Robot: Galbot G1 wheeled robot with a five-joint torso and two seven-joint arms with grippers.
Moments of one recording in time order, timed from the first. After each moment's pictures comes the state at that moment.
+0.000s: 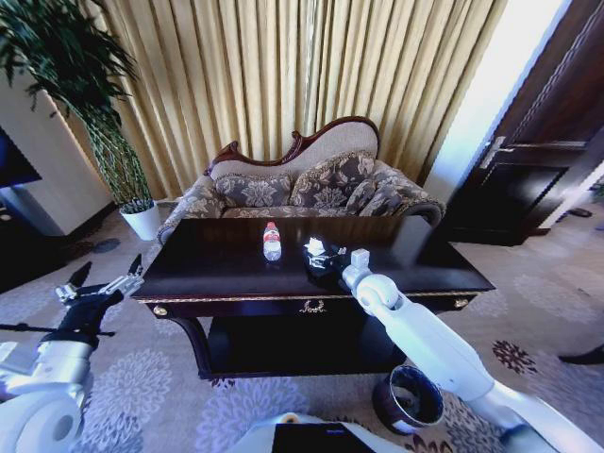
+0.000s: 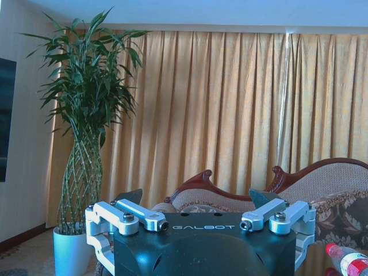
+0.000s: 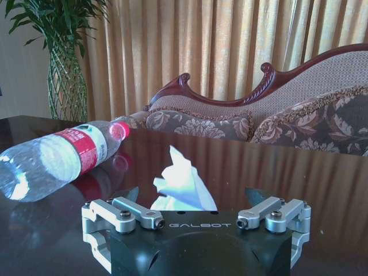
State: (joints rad) left arm 1.70 -1.34 -1.19 -2.50 -0.66 0.34 0.03; right arm -0.72 0.96 -0.07 1.73 0.75 -0.35 0.20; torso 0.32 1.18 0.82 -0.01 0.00
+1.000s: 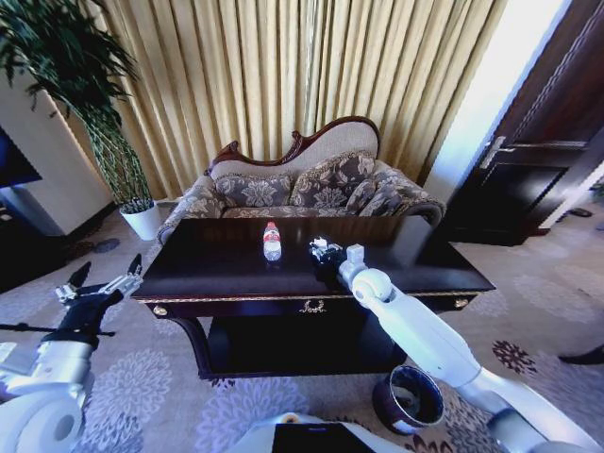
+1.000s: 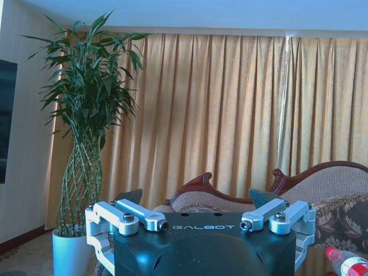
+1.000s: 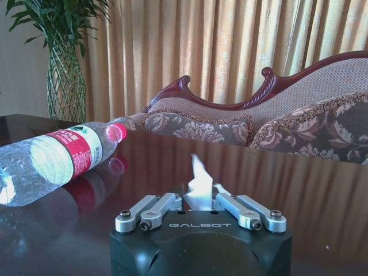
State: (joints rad) left arm 1.70 -1.34 -1.18 -2.50 -0.66 0.34 0.03; right arm -0.68 0.97 -0.09 1.69 0.73 -0.33 0.19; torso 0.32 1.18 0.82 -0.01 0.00
